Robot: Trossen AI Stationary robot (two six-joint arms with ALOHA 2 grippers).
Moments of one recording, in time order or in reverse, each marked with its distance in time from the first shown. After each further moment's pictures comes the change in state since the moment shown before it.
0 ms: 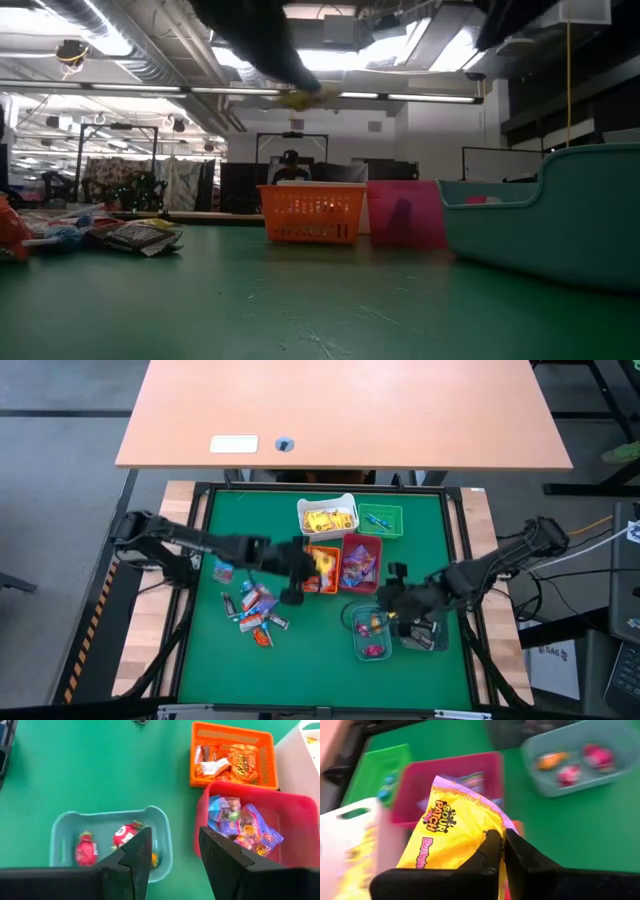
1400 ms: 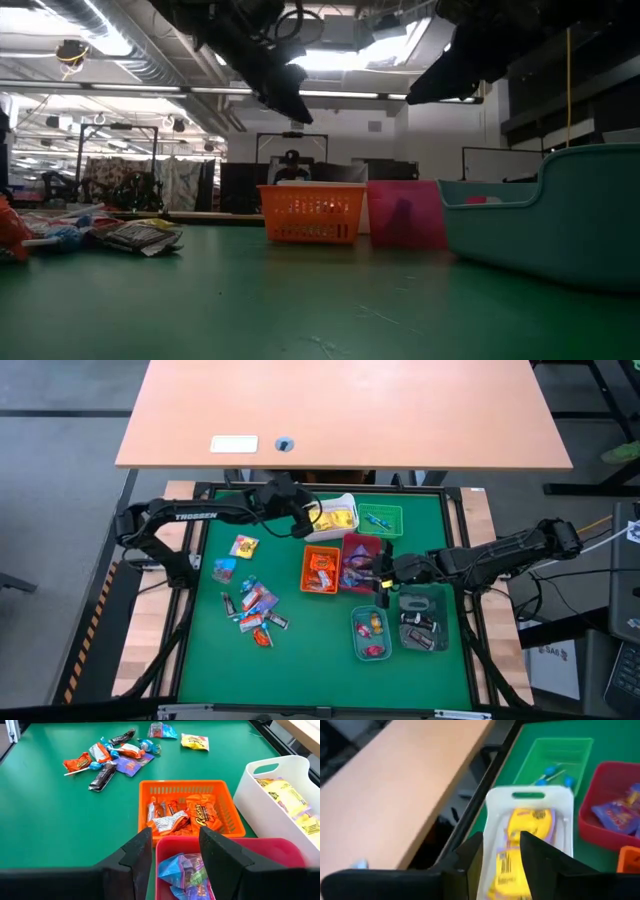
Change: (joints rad) left arm 0.470 0.008 0.002 0.159 -0.092 0.084; right arm -0.303 -0.158 -0.480 0.785 -0.076 -0.213
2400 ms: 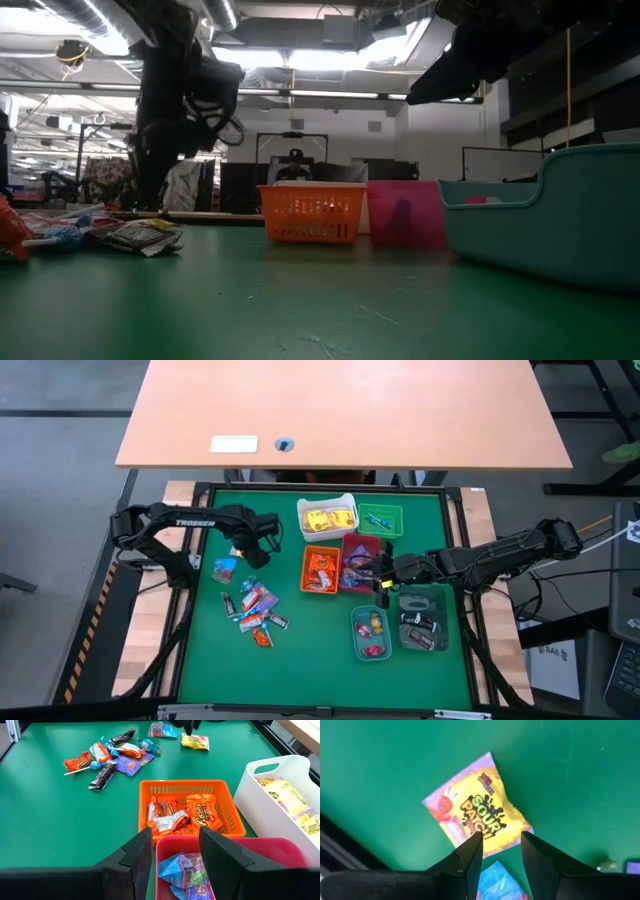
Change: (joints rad) left arm 0.000 -0.033 -0.205 -0.874 0.068 -0.583; right arm 0.000 0.000 0.000 -0.002 -0.001 0.000
